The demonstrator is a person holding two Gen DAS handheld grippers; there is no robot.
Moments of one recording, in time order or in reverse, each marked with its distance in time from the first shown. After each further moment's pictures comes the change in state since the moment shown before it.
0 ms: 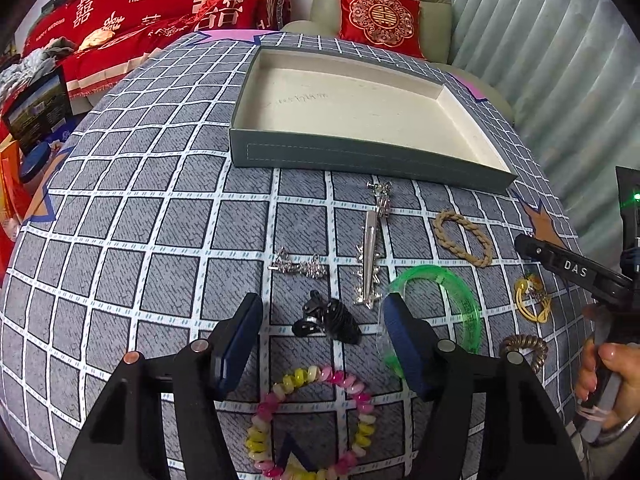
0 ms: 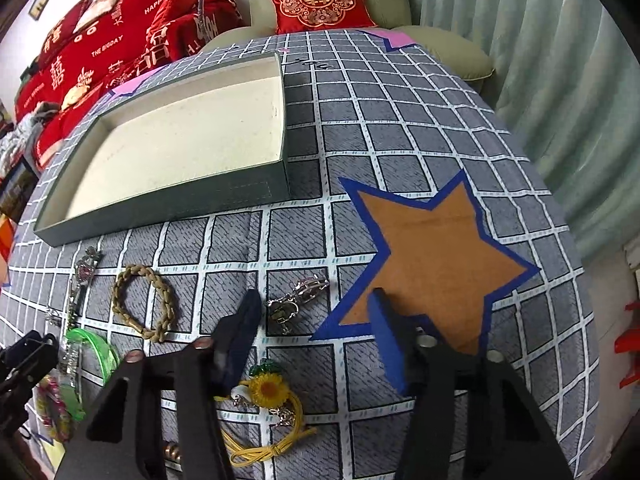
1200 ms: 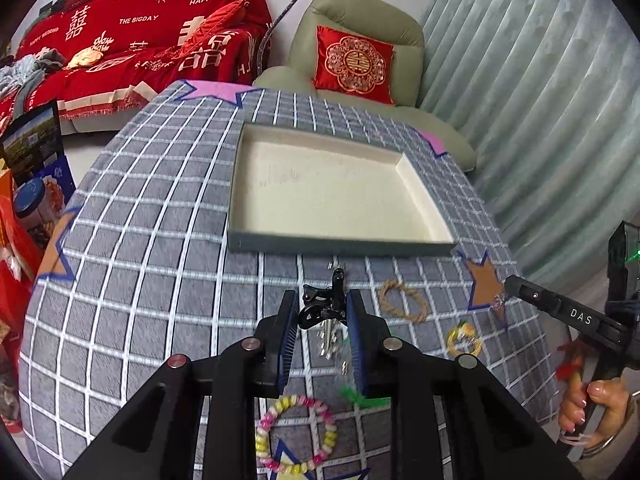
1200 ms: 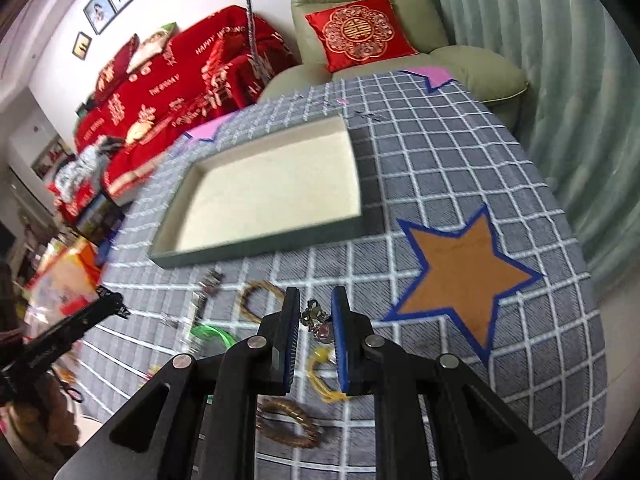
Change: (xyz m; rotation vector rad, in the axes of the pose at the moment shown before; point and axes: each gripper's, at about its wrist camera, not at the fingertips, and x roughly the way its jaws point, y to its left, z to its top) left arm -0.072 0.009 0.044 -0.010 -0.130 -0.134; right arm -0.089 -0.001 0.004 0.043 -0.095 0.294
